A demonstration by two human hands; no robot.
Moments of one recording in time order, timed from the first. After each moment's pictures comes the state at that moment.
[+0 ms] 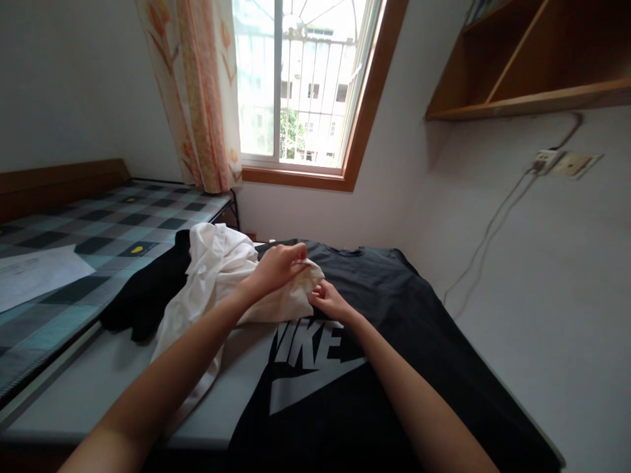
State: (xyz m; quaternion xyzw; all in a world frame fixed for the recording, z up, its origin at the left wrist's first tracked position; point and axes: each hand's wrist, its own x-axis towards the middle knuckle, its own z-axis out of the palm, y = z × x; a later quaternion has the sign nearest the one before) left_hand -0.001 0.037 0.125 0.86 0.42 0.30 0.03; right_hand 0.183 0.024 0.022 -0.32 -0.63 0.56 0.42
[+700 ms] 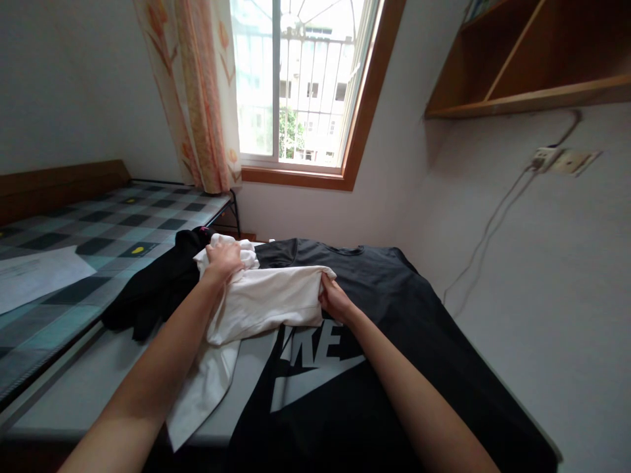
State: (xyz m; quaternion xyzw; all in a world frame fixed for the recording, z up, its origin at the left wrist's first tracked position) left_hand -0.100 0.100 0.089 0.67 0.73 0.13 0.00; right_hand 0.179 0.031 0.021 -0.38 -0.36 0.68 0.52
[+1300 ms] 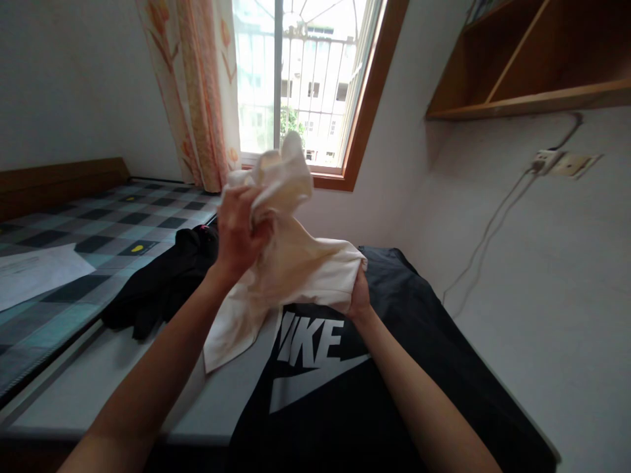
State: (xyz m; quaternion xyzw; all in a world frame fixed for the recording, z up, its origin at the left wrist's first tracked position) left_hand -0.046 0.028 0.174 0.71 0.43 0.54 -0.13; right_hand 0.195 0.019 0.061 -0.28 -0.36 0.67 0.58
